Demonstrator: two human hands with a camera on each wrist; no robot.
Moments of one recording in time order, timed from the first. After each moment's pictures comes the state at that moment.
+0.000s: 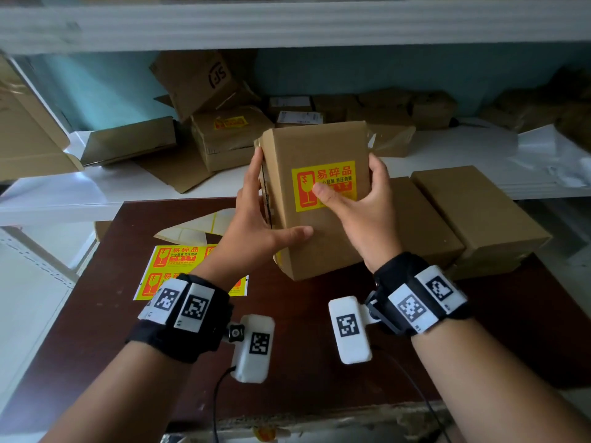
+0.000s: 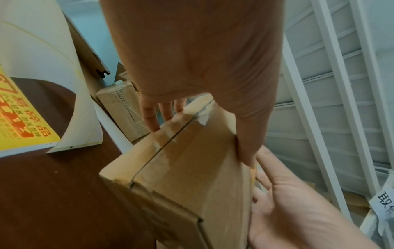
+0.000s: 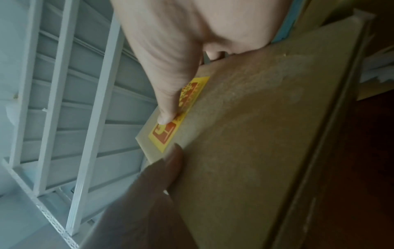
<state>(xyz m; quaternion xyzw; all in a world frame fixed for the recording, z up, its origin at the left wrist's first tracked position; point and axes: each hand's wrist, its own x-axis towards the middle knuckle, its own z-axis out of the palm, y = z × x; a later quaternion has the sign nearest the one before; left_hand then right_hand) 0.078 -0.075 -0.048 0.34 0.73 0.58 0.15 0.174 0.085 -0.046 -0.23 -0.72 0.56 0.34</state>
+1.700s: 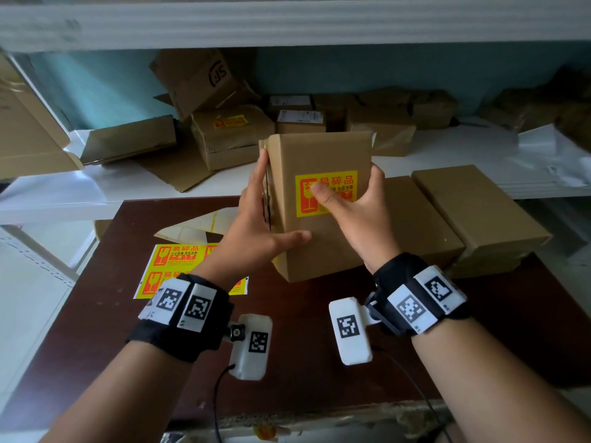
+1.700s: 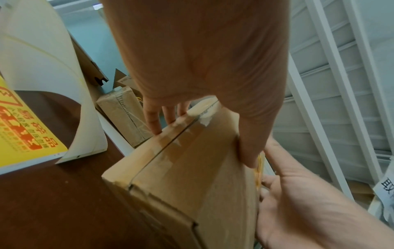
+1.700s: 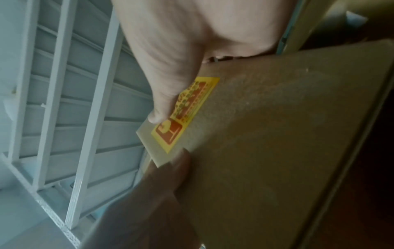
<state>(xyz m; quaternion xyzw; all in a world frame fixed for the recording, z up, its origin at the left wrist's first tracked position) 0.077 -0.076 -0.051 0.36 0.74 0.55 0.15 0.172 0.084 -0.047 -0.27 -0.73 0.56 0.29</state>
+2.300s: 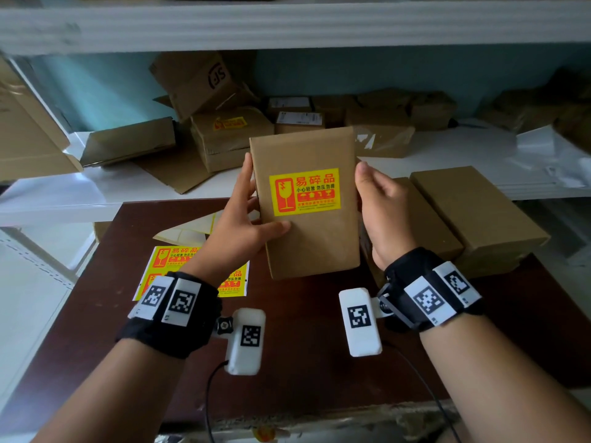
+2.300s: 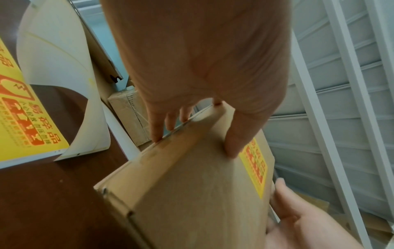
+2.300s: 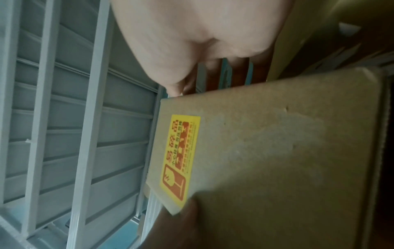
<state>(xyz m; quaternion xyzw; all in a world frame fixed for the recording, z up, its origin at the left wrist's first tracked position) 0.067 -0.083 -0.046 0.32 0.72 0.59 0.18 0.172 0.100 -0.045 -0.25 -0.64 0.64 0.35</state>
